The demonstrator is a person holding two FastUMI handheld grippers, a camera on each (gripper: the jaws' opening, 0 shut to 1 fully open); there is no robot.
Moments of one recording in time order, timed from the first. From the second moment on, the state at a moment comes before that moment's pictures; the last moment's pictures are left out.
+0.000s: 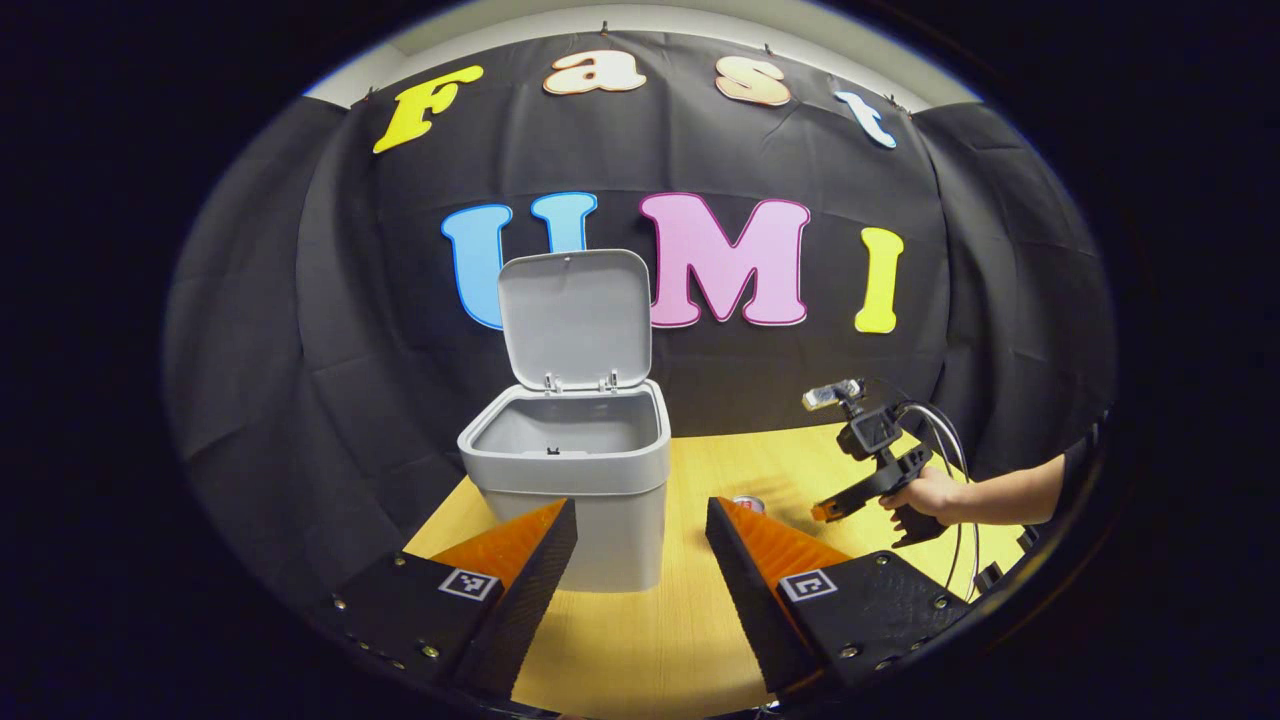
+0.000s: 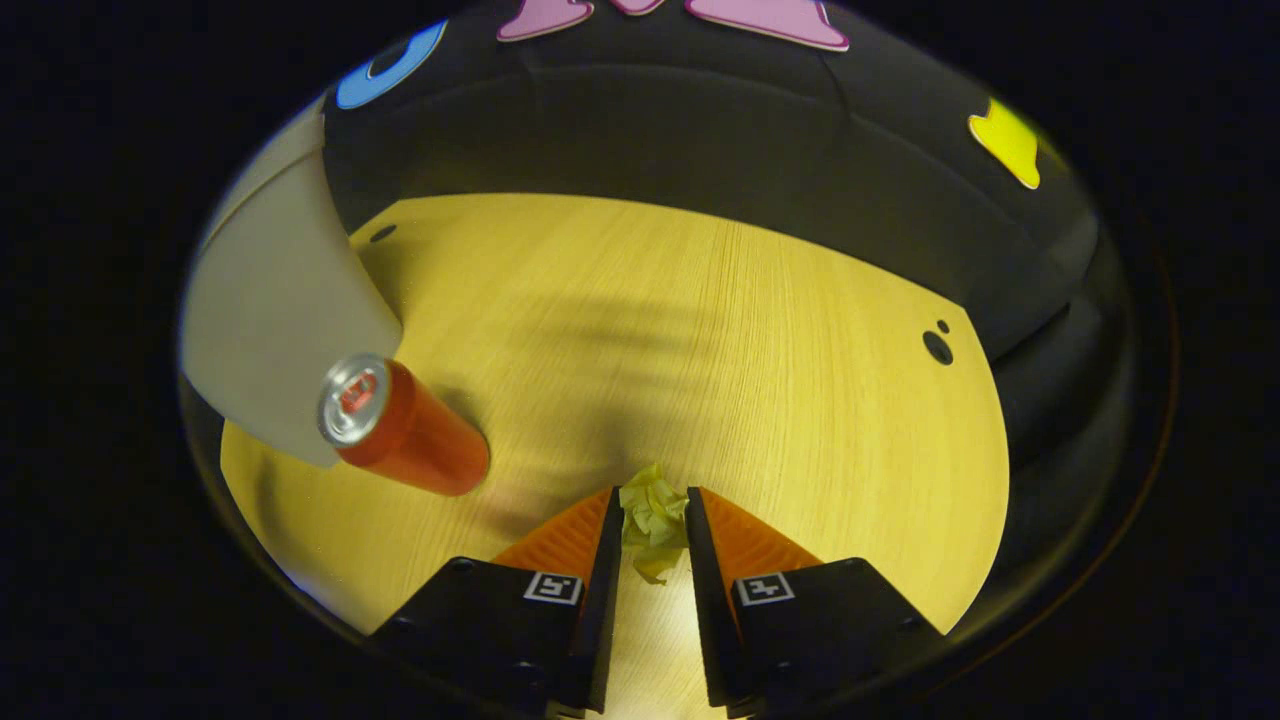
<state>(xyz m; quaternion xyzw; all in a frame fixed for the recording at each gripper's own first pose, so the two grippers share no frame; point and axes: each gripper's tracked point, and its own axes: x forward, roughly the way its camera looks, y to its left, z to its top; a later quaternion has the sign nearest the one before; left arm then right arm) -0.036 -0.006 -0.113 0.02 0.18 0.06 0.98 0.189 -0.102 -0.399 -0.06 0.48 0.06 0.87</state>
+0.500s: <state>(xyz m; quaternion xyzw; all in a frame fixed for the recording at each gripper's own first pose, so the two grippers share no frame) -0.043 -0.005 -0.112 0.01 0.16 0.05 0.99 0.227 -0.019 -0.202 -0.06 0.32 0.15 0.93</state>
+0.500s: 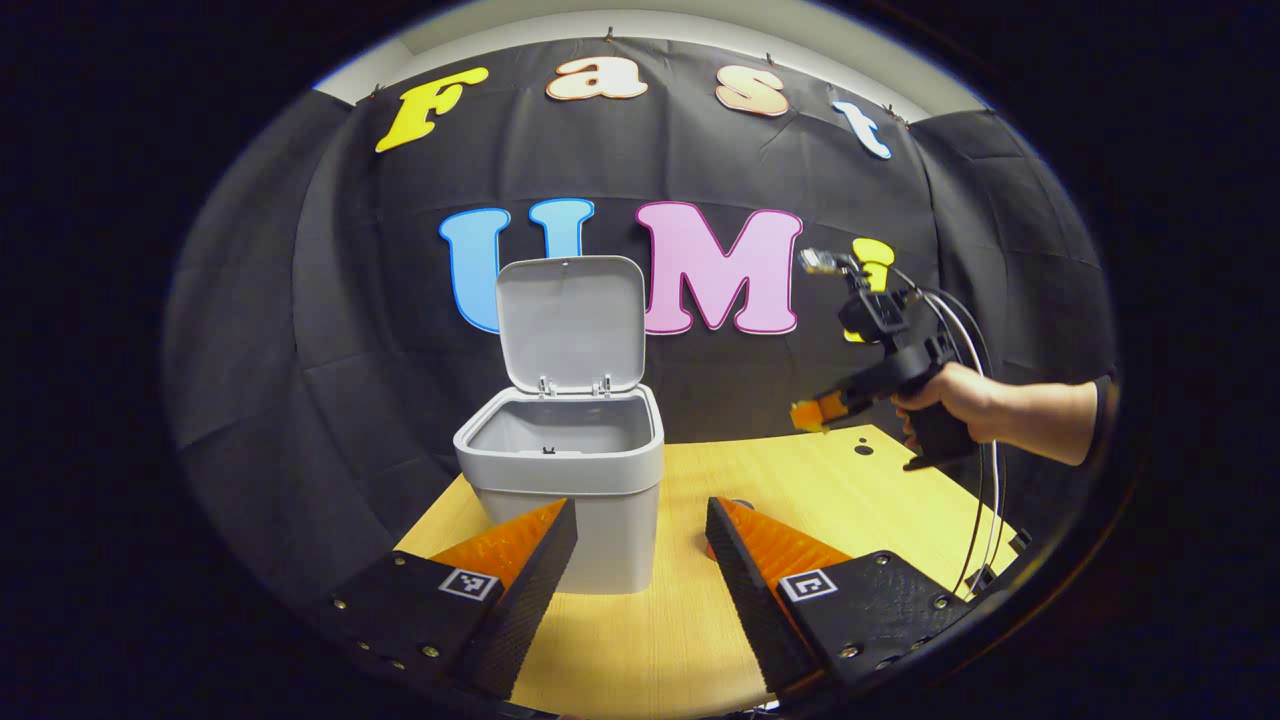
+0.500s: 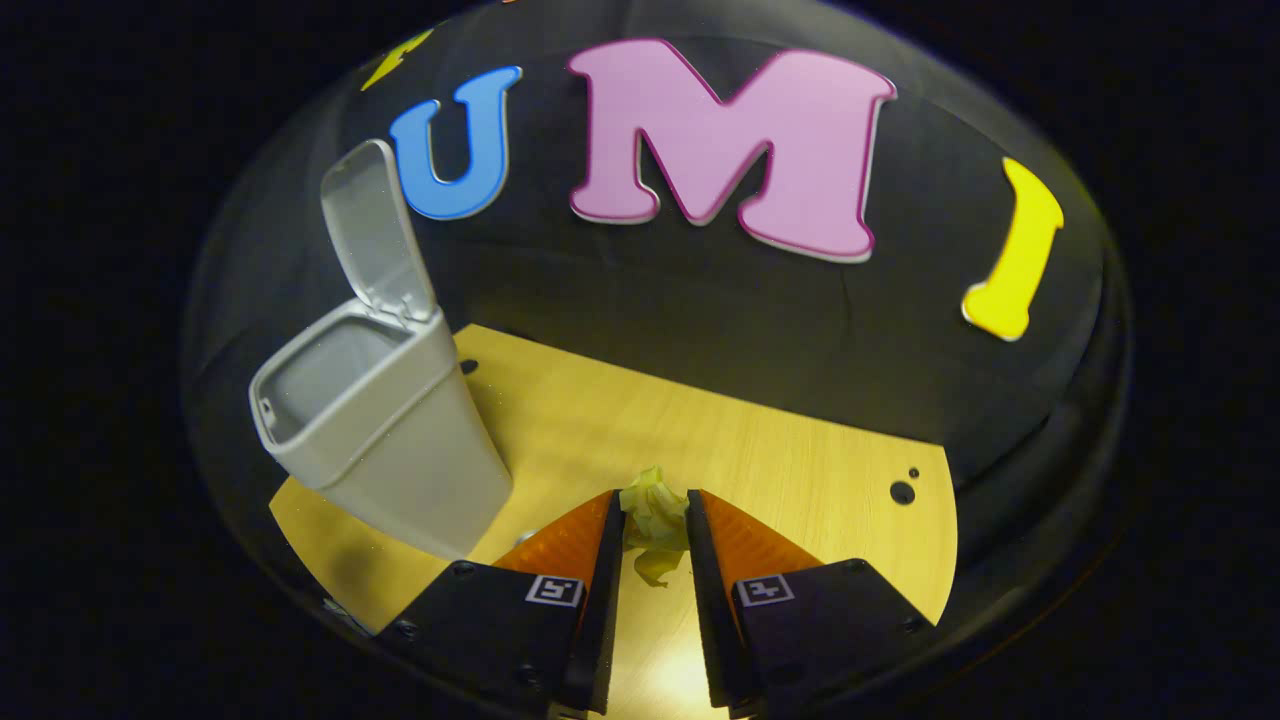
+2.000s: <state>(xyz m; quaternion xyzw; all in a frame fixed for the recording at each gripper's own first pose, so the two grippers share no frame) -0.088 0.046 -0.117 0.02 0.16 0.11 0.98 0.208 0.237 -0.143 -0.12 0.23 0.37 0.89</state>
